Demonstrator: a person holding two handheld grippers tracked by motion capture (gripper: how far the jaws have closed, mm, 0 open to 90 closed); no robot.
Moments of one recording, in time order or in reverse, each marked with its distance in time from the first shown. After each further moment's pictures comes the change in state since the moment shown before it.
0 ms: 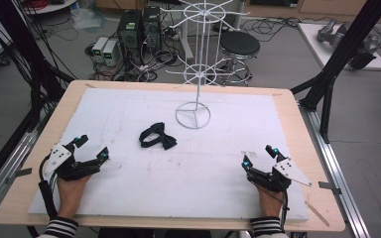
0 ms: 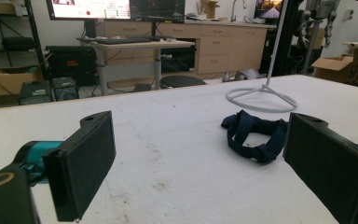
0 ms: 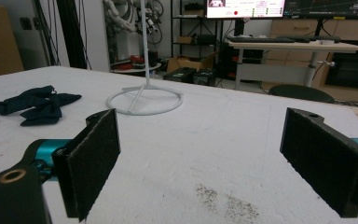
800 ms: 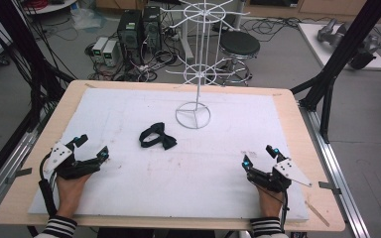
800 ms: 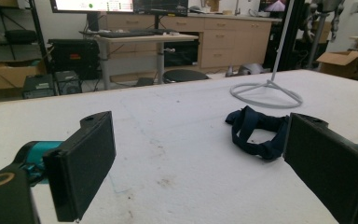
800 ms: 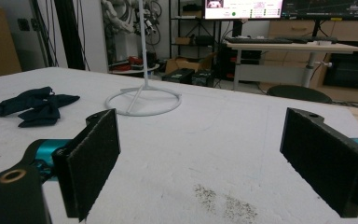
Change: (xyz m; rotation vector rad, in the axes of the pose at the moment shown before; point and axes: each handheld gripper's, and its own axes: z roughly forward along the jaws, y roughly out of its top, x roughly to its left) left arm 0.002 0.002 0.002 0.033 0.016 0.003; right arm 0.000 0.000 0.000 -0.005 -0.009 0.000
